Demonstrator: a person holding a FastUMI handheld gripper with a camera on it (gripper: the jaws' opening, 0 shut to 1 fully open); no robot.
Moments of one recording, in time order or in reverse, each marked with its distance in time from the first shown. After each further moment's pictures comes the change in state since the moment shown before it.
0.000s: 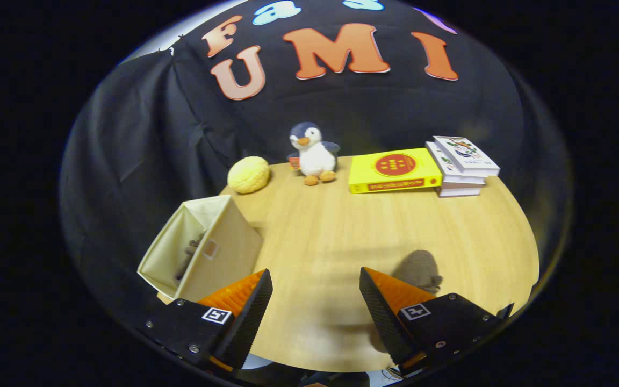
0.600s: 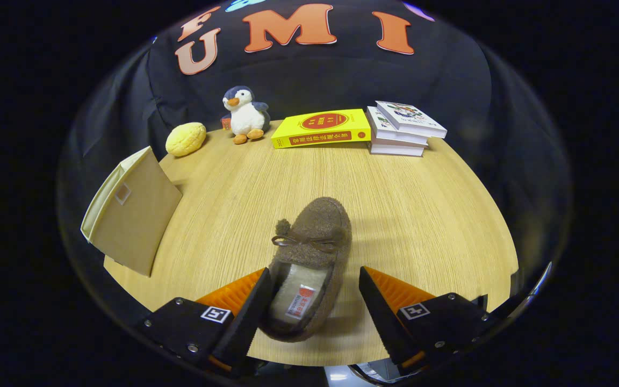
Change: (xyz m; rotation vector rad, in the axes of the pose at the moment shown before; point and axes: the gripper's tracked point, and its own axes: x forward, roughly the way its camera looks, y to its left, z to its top) arm 0.023 -0.117 -0.089 -0.028 0.122 -0.156
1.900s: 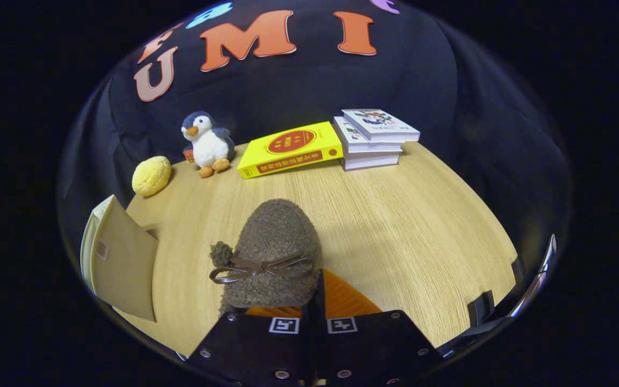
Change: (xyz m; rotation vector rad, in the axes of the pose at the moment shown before) arm 0.002 0.017 0.075 0.156 -0.104 -0.132
